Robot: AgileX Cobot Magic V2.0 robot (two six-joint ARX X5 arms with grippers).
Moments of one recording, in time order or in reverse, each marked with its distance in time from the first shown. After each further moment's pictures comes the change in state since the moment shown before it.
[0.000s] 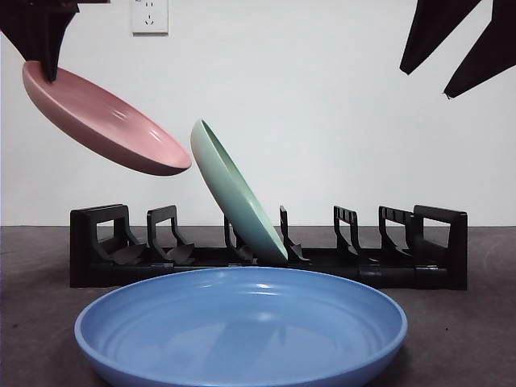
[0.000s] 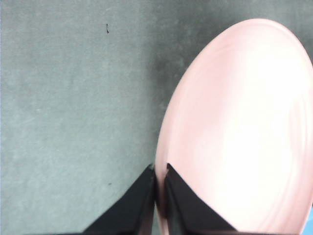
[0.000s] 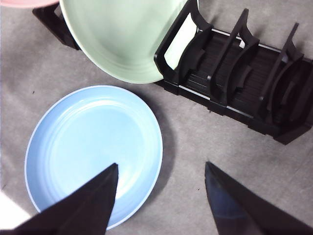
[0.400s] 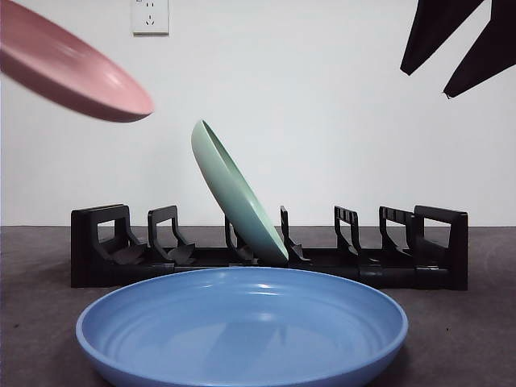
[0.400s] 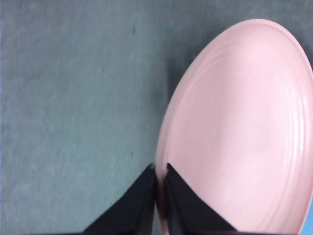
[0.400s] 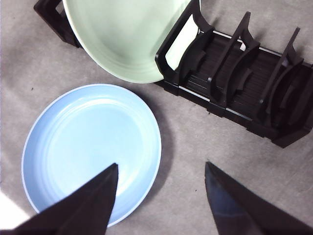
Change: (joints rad) left arm 0.047 -0.307 -0.152 -0.046 0.007 0.023; right arm 0.000 0.000 0.000 0.000 0.002 -0.025
